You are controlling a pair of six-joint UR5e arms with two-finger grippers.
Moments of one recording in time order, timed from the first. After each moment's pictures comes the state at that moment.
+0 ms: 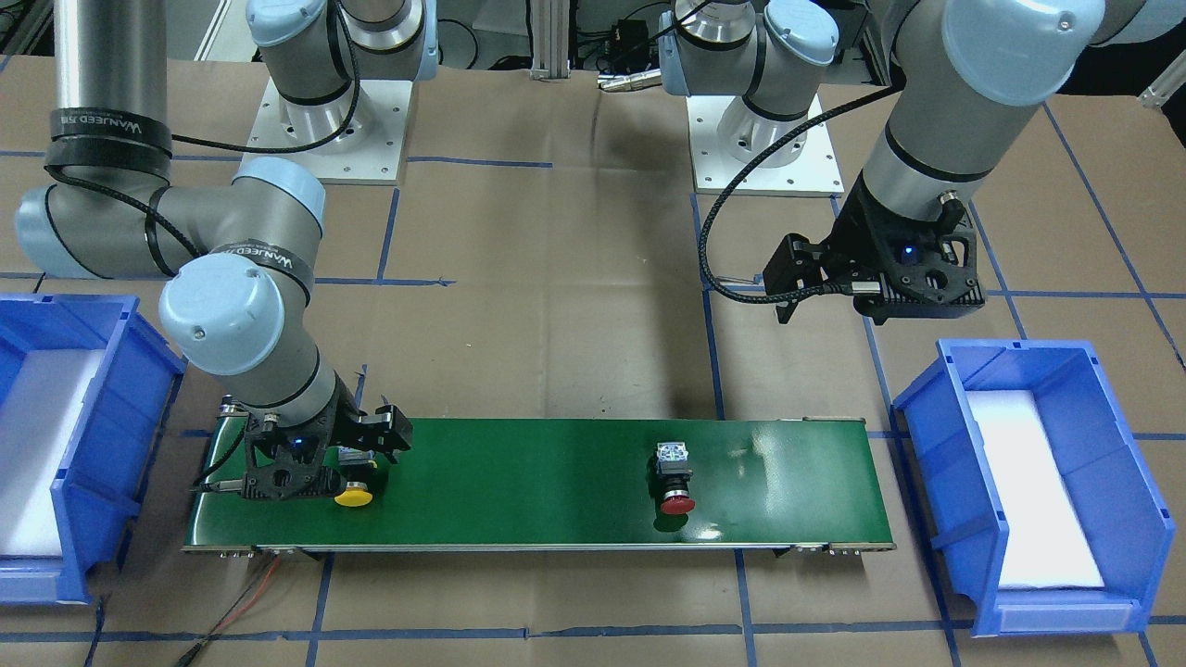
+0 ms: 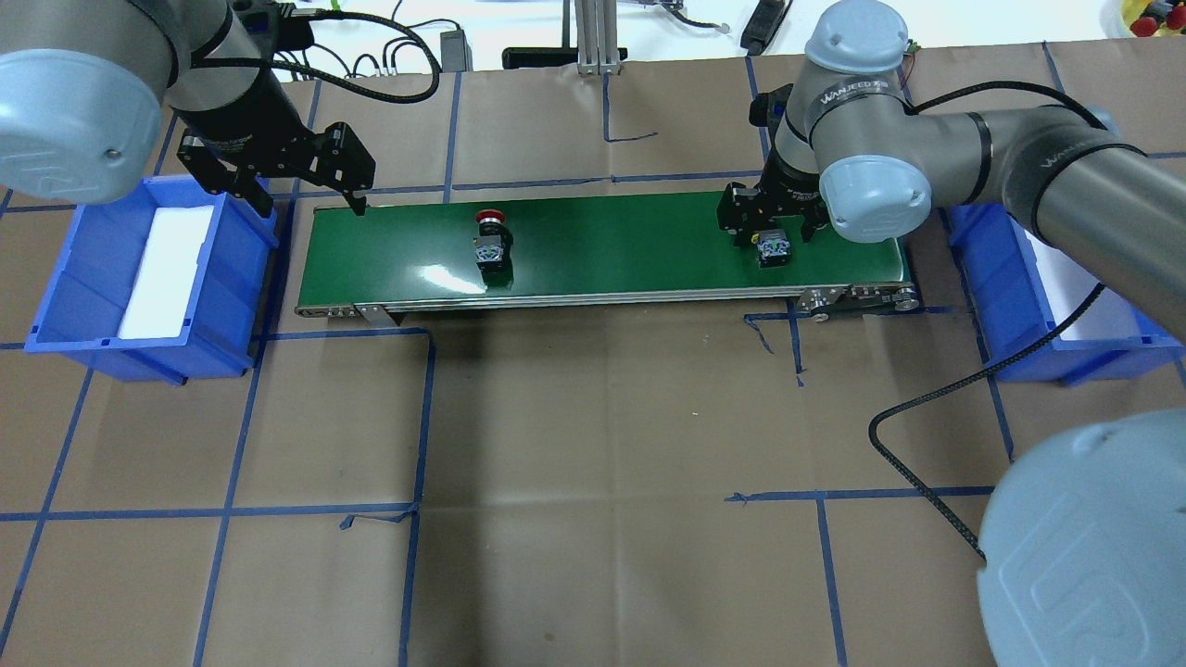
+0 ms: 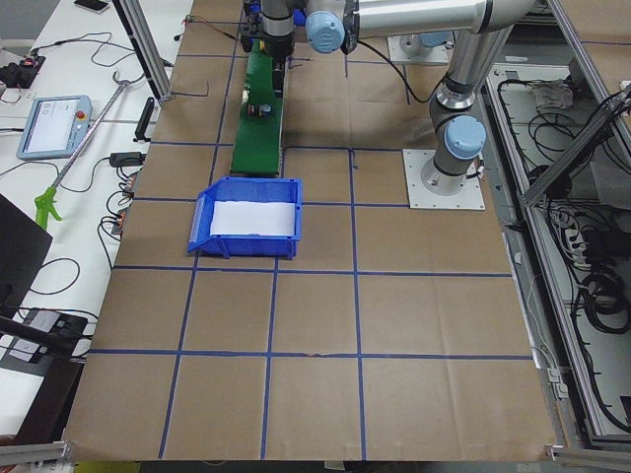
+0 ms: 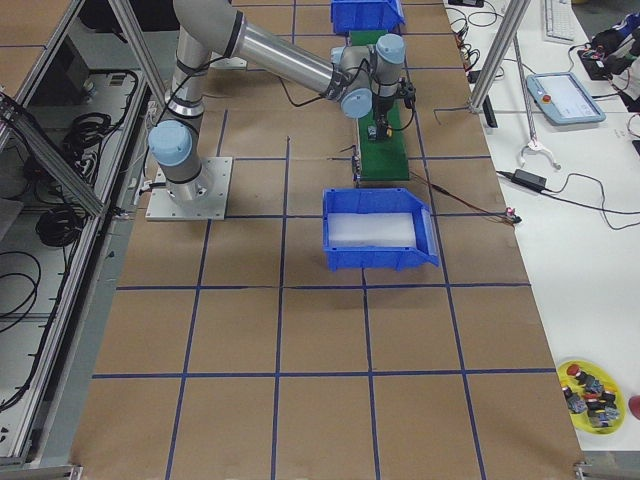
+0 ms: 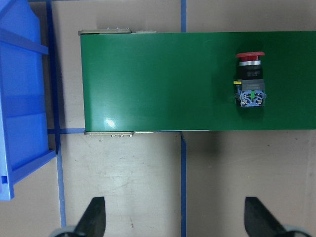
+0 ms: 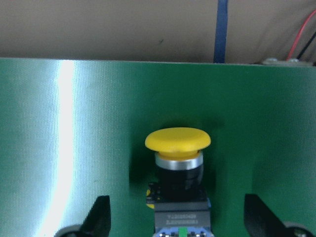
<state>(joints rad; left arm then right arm) -1.52 -1.67 -1.57 -1.43 1.58 0.06 1.60 -1.13 1.66 -2.12 -1.53 -0.01</state>
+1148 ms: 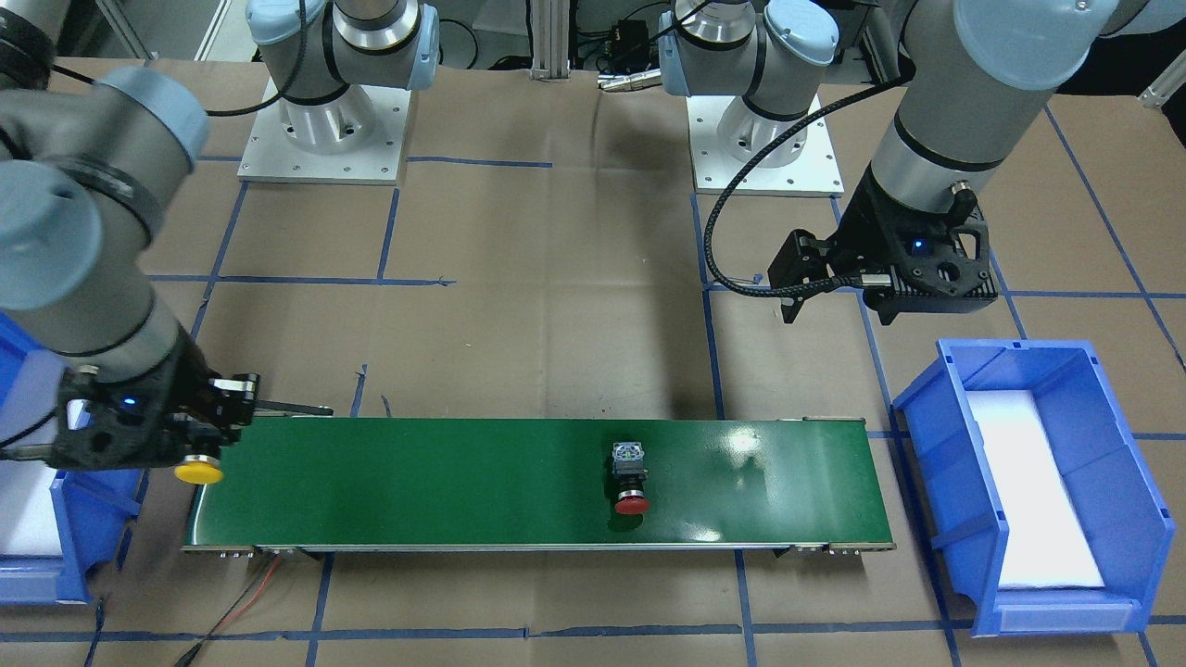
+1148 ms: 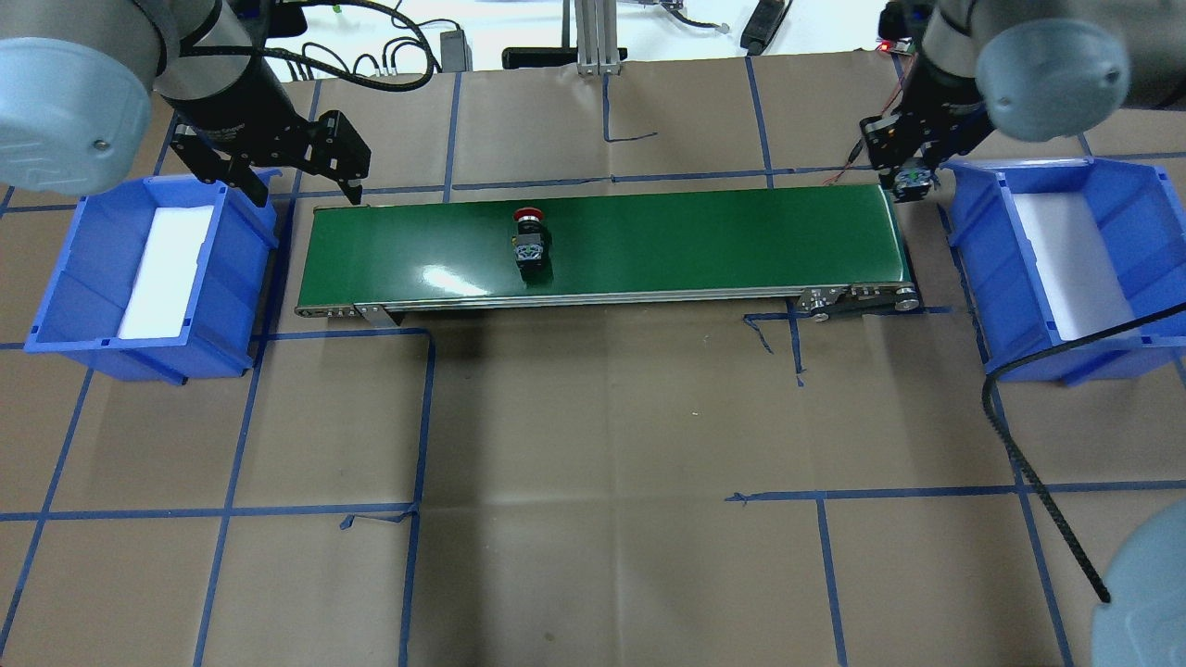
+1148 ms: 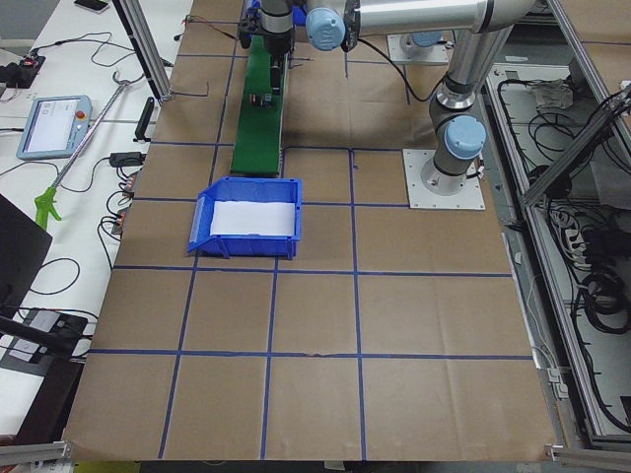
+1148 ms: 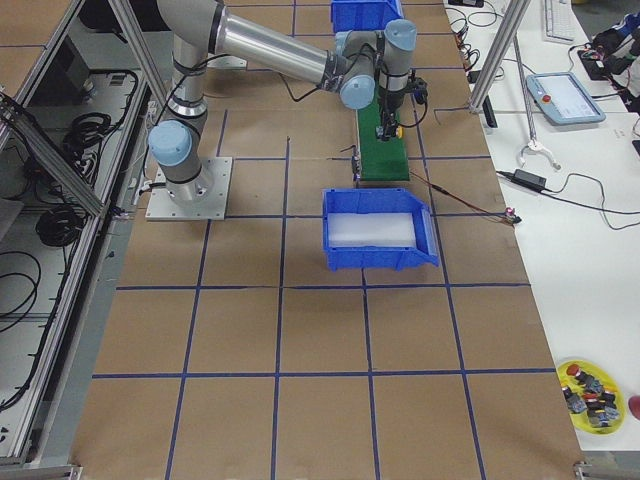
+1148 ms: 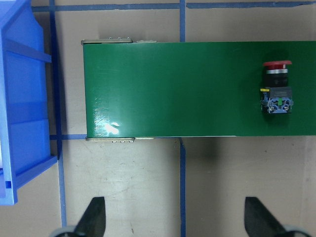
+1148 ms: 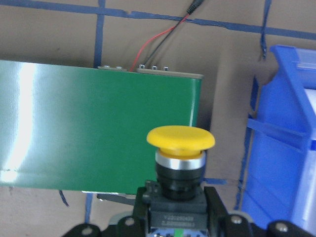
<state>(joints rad) -1.52 -1.67 -1.56 -1.43 1.58 0.07 1.39 -1.29 1.51 -1.82 -1.63 -0.29</state>
